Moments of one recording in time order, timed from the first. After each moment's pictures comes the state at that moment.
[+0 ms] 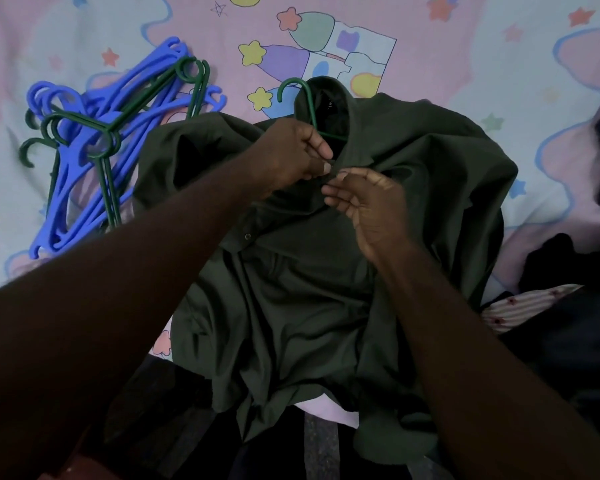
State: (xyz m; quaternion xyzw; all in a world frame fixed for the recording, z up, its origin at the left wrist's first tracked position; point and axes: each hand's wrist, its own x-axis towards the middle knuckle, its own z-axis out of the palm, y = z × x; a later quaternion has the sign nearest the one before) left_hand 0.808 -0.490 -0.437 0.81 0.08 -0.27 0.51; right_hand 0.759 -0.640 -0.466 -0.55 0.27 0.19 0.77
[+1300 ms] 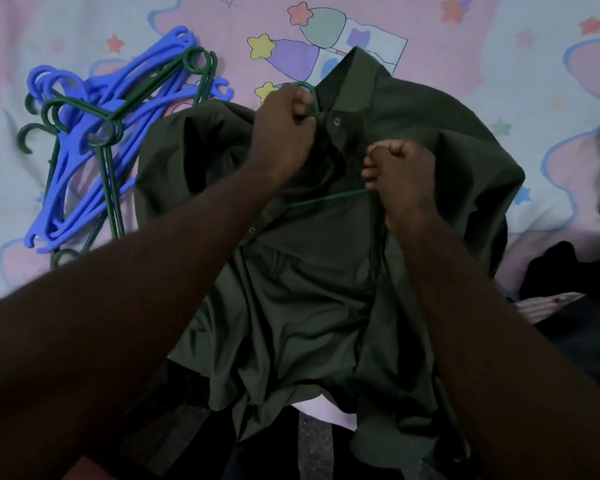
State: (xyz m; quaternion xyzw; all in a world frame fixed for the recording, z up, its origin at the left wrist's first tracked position) left_hand 0.817 -0.488 -0.464 0.86 0.15 -0.01 0.49; right_hand 0.798 -0.654 -0.473 -0.75 0.24 0.11 0.61
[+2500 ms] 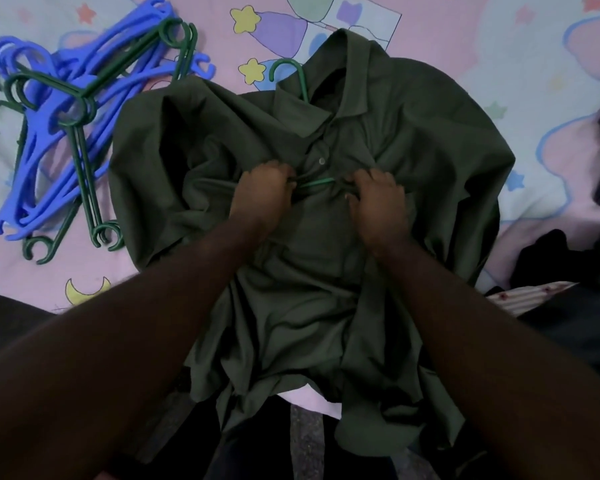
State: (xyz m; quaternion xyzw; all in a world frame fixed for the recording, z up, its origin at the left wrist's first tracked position) left_hand 0.748 -0.494 -0.522 0.97 0.03 -0.15 0.20; right_hand 0.760 -0.683 -0.532 -0.97 -0.07 0.17 0.13
